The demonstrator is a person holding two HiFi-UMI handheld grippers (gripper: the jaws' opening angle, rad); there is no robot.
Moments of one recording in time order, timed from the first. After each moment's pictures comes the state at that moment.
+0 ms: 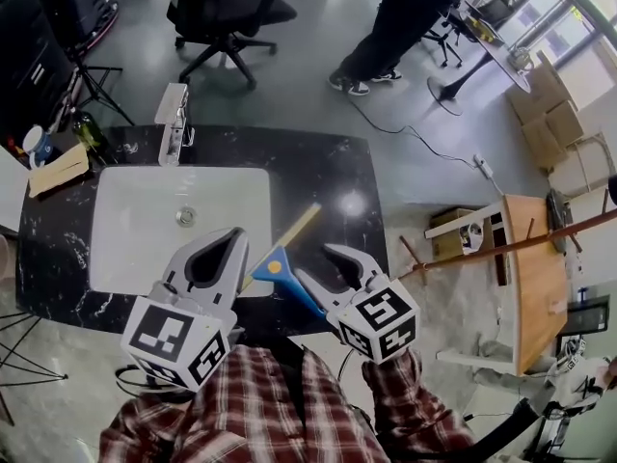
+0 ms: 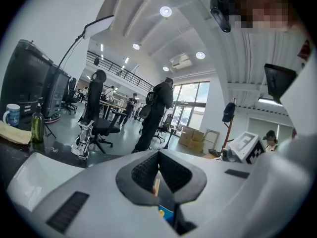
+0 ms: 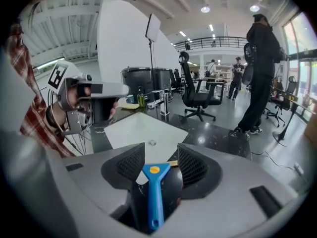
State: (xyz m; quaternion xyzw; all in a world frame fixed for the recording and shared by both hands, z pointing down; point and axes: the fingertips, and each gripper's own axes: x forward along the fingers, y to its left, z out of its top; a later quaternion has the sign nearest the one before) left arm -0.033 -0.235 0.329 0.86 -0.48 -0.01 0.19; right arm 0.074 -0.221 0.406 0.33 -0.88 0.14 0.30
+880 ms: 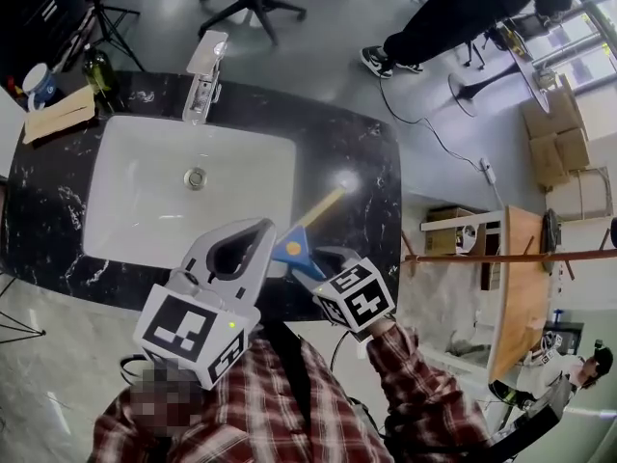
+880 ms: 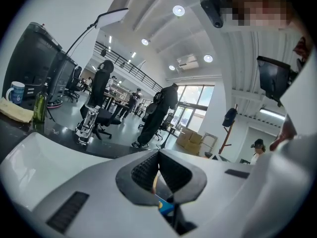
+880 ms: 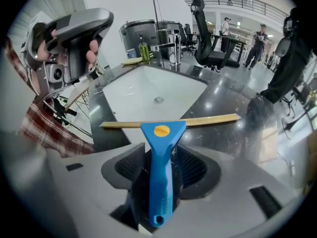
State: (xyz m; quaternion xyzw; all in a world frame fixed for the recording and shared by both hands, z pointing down) left arm -0.047 -0.232 0.363 0.85 -0.46 -0.03 0.24; right arm 0.060 -0.201 0.536 0.24 -0.81 0.22 0.49
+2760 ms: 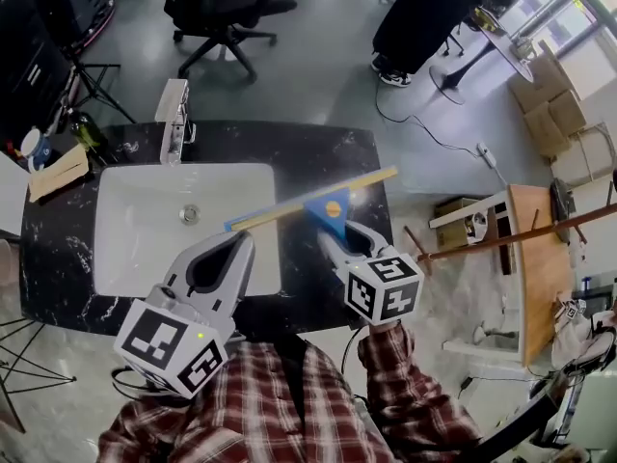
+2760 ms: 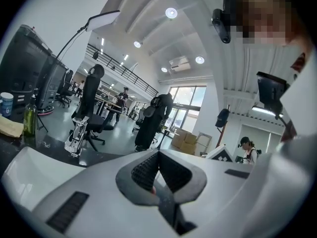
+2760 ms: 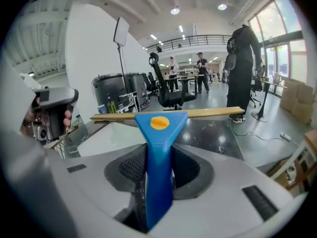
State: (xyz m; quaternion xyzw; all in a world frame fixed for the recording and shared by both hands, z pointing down) left arm -0.037 -0.234 0.324 0.87 -0.44 -0.04 0.22; right arm 0.107 -0.284 0.433 0.46 -0.83 0.21 0.24
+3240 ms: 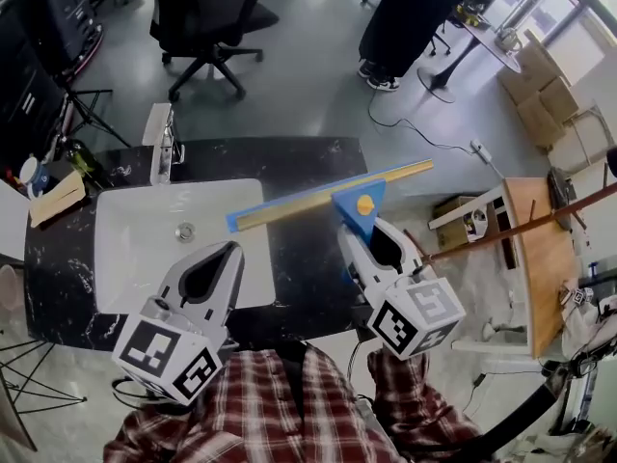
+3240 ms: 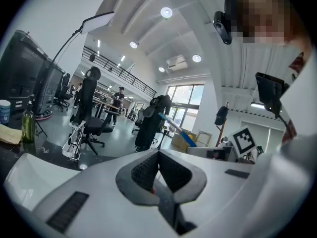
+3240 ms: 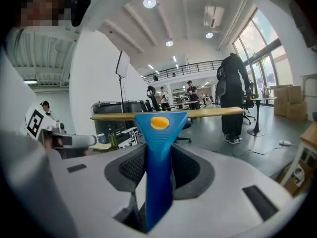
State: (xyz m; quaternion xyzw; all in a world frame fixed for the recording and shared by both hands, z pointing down) left arm -0.029 -0.235 0.316 0.88 -0.44 -0.03 0.20; right arm 0.130 -0.272 0.318 0.50 -0.85 0.14 0.10
